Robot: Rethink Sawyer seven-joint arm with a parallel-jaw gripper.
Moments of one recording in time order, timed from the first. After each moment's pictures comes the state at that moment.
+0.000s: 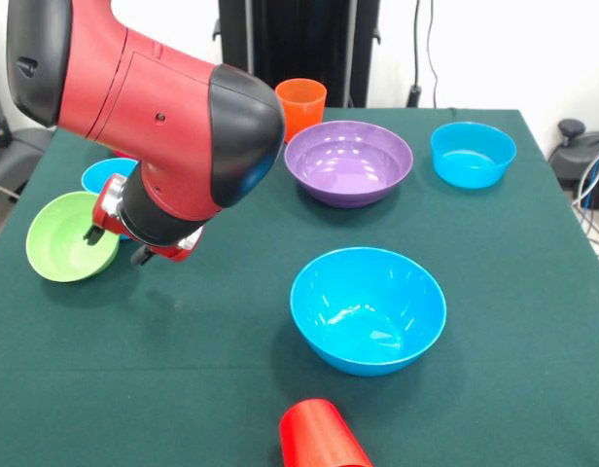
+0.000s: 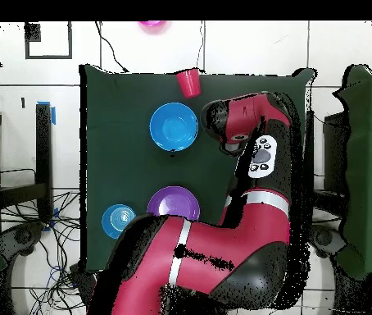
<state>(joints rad) -0.25 -0.13 -0.11 0.82 -0.57 1.16 1.90</state>
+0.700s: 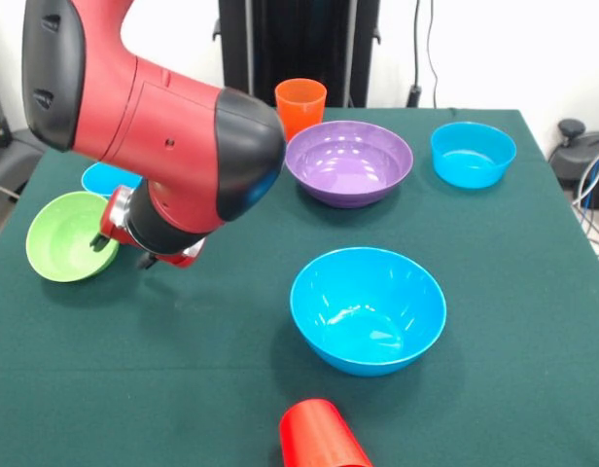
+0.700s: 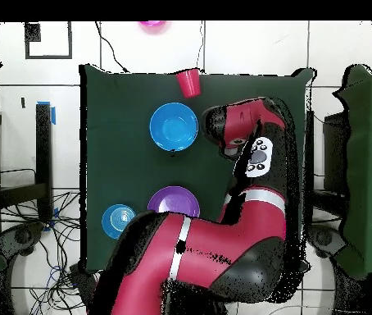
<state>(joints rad) -0.25 -0.09 -0.11 0.82 -0.59 1.14 1.89</state>
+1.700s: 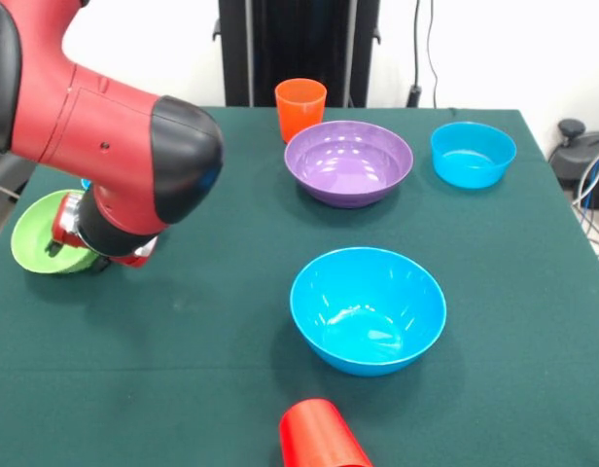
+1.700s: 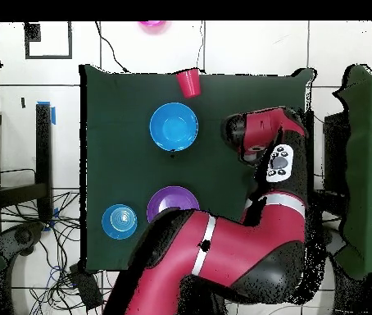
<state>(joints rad) -0.33 -0.07 -0.11 0.82 -0.63 1.07 1.78</state>
